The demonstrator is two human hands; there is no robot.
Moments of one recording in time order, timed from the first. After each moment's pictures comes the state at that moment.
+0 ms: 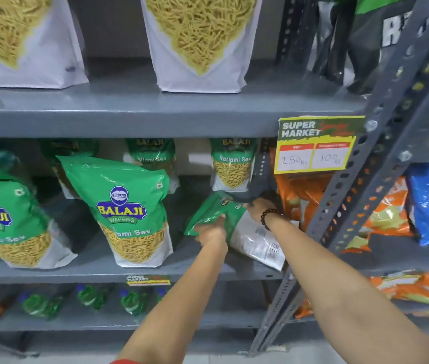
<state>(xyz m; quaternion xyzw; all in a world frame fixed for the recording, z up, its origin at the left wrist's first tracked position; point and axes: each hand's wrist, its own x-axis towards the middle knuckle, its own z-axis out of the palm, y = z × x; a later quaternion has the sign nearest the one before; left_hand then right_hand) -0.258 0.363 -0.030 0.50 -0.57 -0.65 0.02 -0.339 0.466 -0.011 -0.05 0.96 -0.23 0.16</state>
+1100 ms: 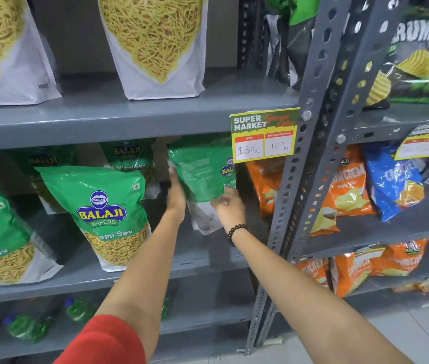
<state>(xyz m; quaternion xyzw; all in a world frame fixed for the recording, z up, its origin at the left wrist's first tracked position) -0.261 0.333 0.033 0.28 -0.57 -0.76 0.14 -0.262 0.451 0.006 0.02 0.77 -0.64 0.04</state>
